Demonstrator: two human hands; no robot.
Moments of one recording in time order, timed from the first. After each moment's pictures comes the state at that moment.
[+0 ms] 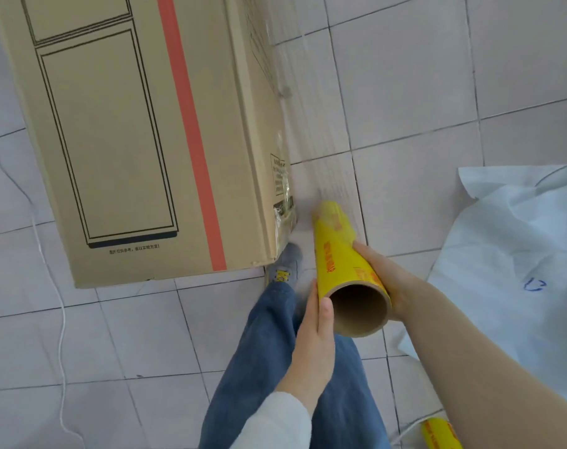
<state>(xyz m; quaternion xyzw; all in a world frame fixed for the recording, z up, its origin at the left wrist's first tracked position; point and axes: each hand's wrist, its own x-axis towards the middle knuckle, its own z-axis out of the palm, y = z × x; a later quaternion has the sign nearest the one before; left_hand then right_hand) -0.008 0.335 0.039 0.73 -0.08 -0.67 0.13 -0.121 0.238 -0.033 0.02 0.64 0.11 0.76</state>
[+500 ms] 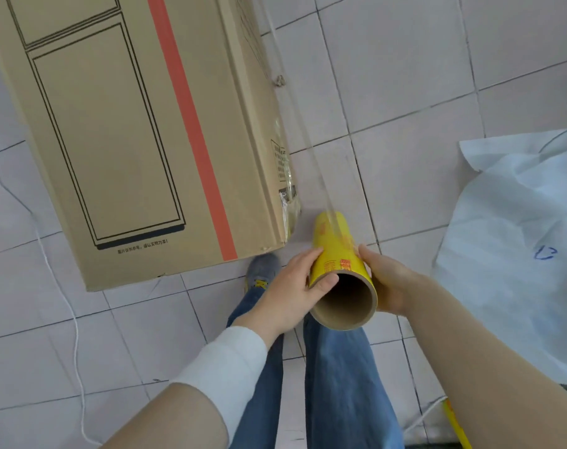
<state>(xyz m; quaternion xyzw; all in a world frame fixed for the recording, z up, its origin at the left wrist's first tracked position) 0.064 0.310 0.012 0.65 -0.43 -0.63 -0.03 -0.101 0.278 -0.038 0.04 0.65 0.08 0.75</state>
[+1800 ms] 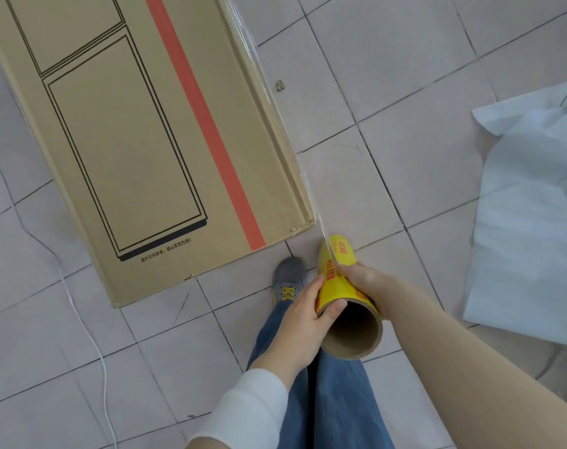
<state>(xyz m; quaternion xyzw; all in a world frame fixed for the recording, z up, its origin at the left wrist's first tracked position) 0.104 0.393 -0.004 0.66 -0.39 -0.64 -0.01 -0.021 0.341 -0.073 -0.09 0.67 0.12 0.72</state>
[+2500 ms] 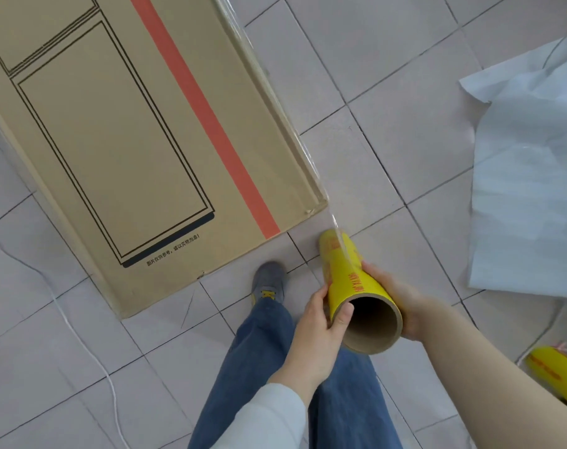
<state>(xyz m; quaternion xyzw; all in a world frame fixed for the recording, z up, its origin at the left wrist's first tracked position) 0.130 0.425 -0.001 0.65 -0.34 -0.68 -0.02 -0.025 0.397 -0.044 0.08 0.65 0.01 0.76</state>
